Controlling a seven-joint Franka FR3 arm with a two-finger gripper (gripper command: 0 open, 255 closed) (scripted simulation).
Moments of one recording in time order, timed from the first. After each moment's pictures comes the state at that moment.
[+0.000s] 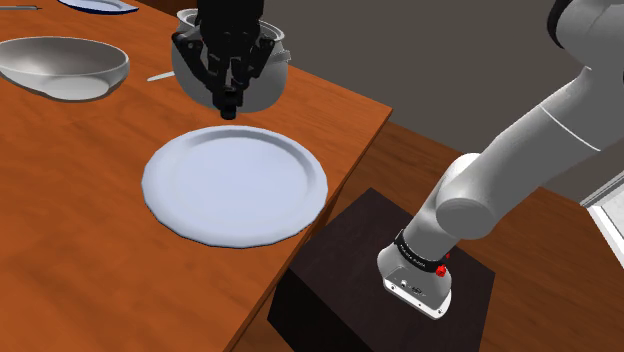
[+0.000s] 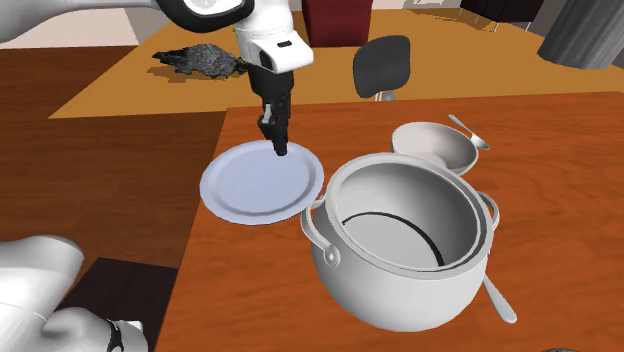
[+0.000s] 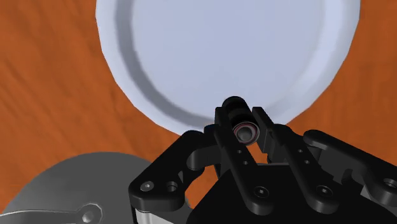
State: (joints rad) arm 0.11 -0.24 0.59 -1.84 0.10 1.67 0.70
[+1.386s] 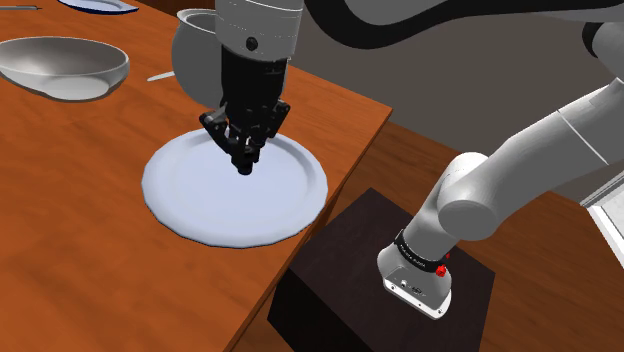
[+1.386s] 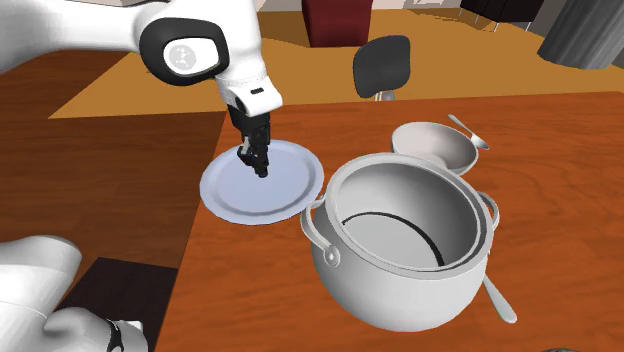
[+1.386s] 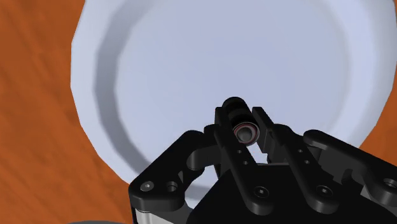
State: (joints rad) arm 0.16 -0.38 0.61 -2.14 0.19 1.85 0.72
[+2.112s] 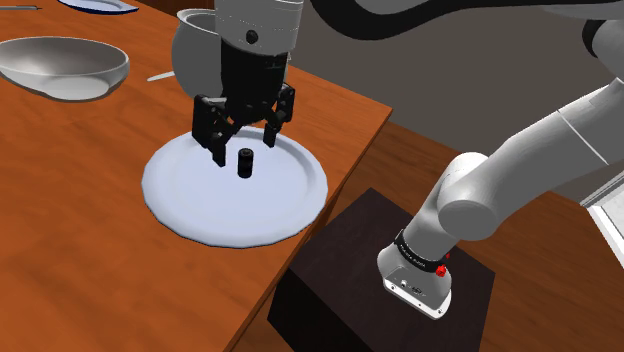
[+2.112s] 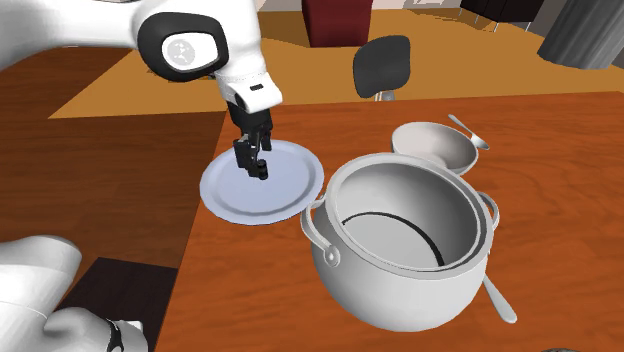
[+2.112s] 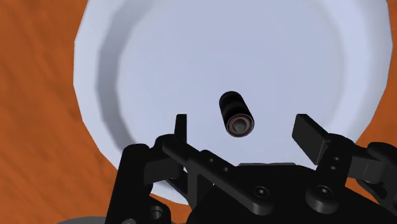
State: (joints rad) arm 0.16 -0.38 0.61 -2.12 0.19 1.83 0.72
